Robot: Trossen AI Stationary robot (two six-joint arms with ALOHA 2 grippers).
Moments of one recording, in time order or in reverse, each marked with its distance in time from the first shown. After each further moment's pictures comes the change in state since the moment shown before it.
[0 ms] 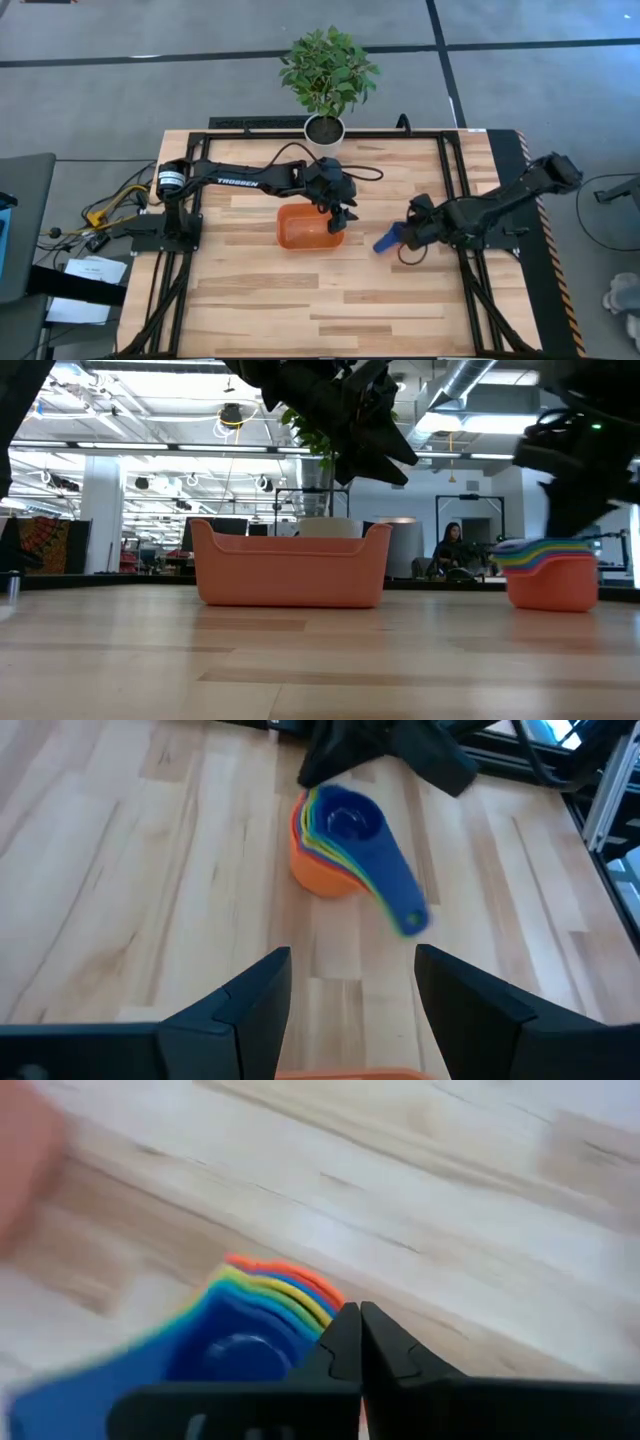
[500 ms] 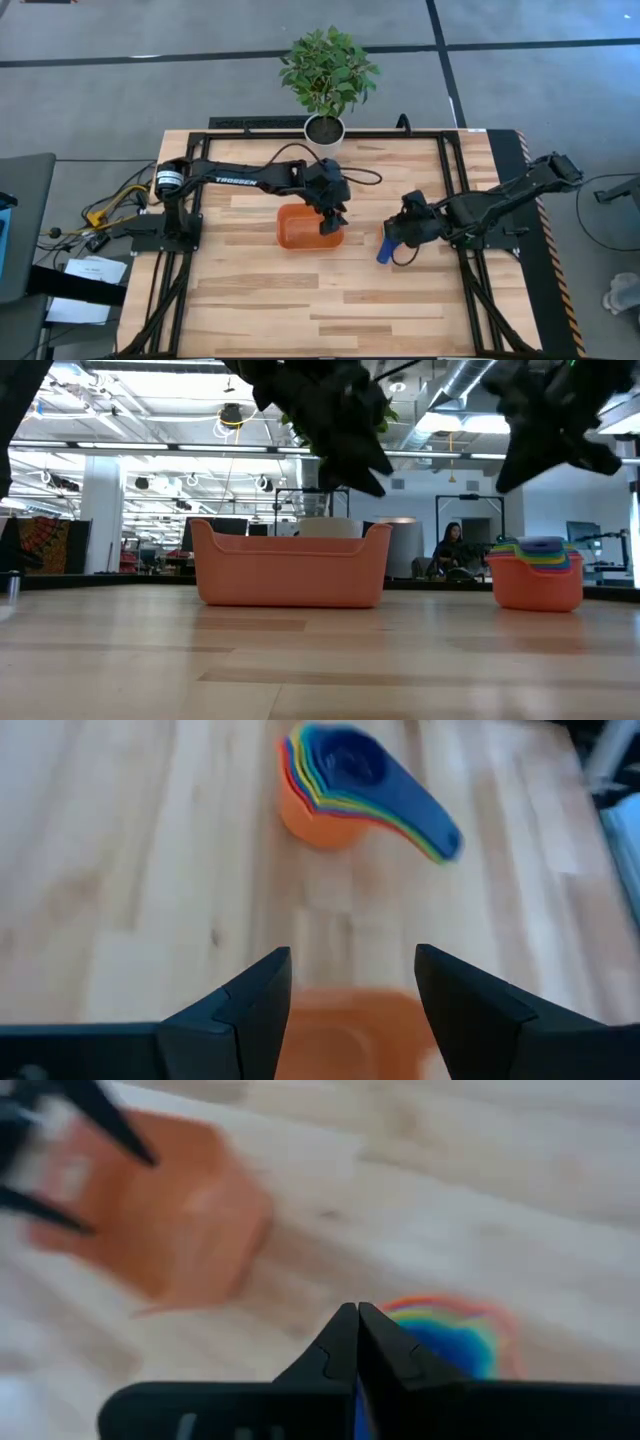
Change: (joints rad) left arm 0.013 -0.012 -0.002 -0.149 0.047 0.001; right arm 0.001 0.000 0.154 0.155 0.052 -0.046
